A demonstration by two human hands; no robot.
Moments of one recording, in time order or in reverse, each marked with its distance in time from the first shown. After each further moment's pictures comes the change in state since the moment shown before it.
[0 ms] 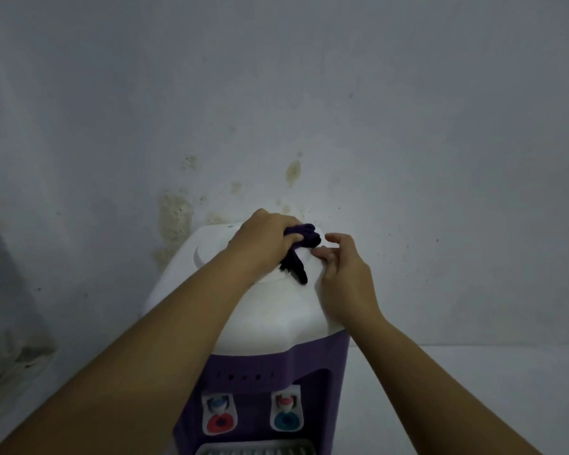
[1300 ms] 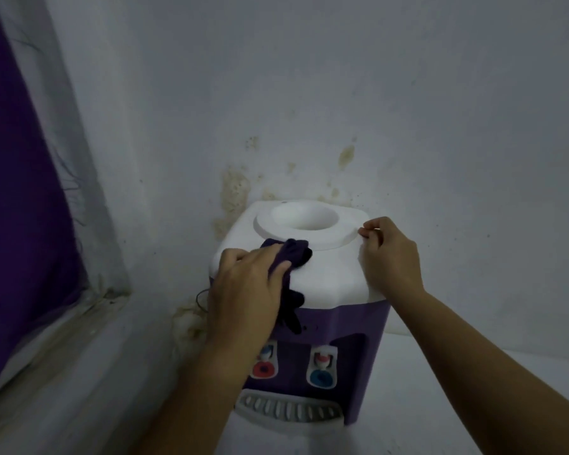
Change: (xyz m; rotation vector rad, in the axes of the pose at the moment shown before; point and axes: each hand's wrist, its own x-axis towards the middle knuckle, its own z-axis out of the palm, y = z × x) left_hand -0.178 0.017 -0.023 0.082 0.503 -0.213; right_hand -0.002 -0.001 0.004 -0.195 0.048 -0.040
